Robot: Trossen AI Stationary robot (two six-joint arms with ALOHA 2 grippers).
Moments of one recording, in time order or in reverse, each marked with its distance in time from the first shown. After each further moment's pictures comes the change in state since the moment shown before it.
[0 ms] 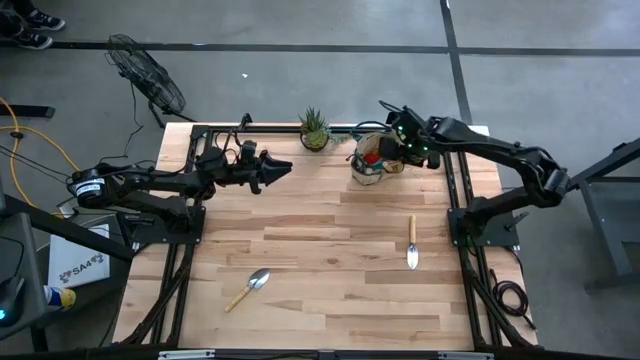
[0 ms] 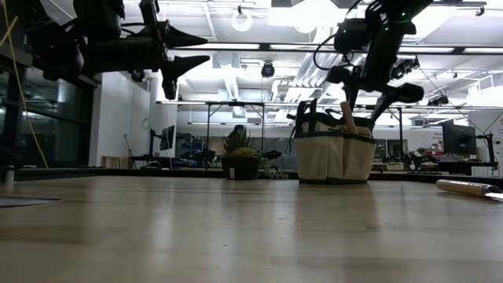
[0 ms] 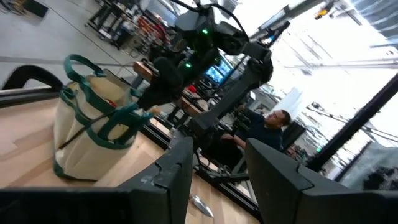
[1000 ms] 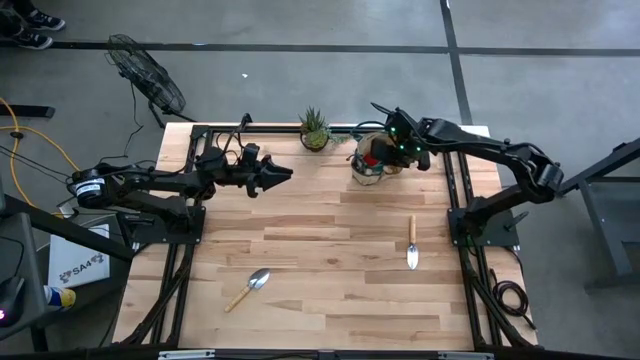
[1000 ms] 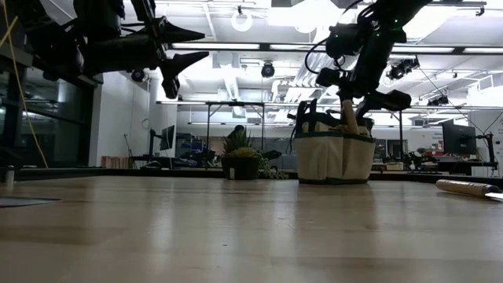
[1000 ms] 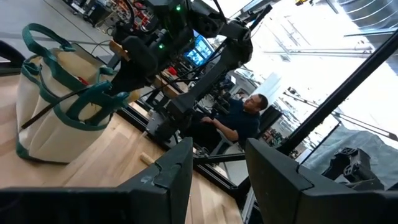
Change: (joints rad) left arm 0.000 0.000 0.000 0.000 0.110 -0.049; right arm 0.030 0.067 0.000 0.096 -0.079 -0.008
